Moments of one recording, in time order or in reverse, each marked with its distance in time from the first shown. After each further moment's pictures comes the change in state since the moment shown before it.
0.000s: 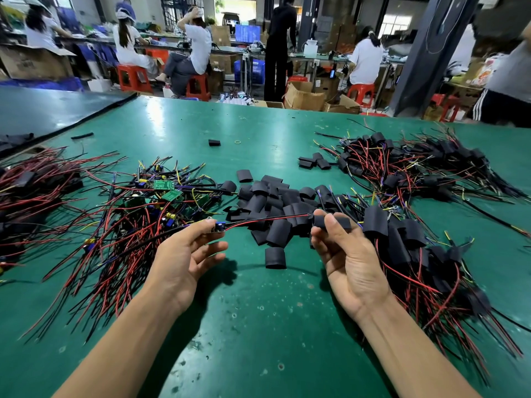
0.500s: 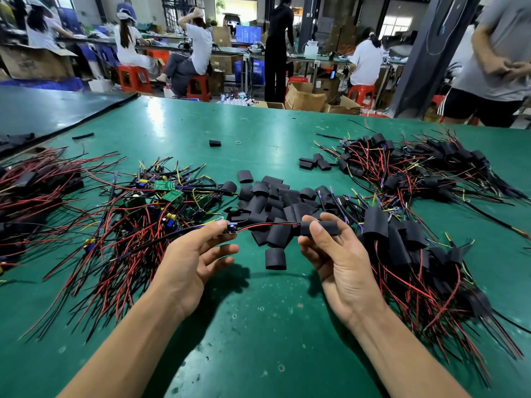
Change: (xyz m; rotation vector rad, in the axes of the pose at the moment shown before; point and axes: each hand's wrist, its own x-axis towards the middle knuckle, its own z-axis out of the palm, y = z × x) left_hand -0.009 -0.001 0.009 0.004 -0.091 -0.042; right_hand -0.004 0.012 0.004 -0.062 -0.054 -0.012
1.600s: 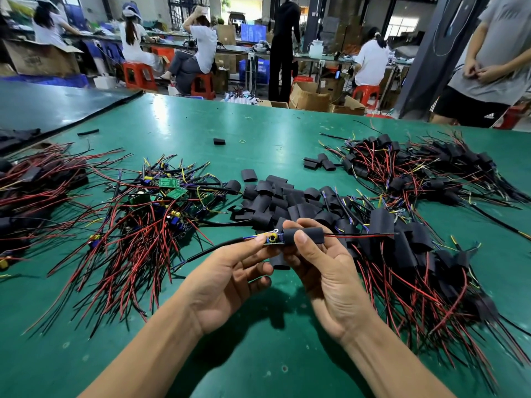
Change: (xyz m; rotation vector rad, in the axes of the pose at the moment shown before) left_hand -0.022 -0.015 0.022 -0.044 -0.324 -0.245; right_hand -0.020 0.012 0.019 0.022 -0.113 0.089
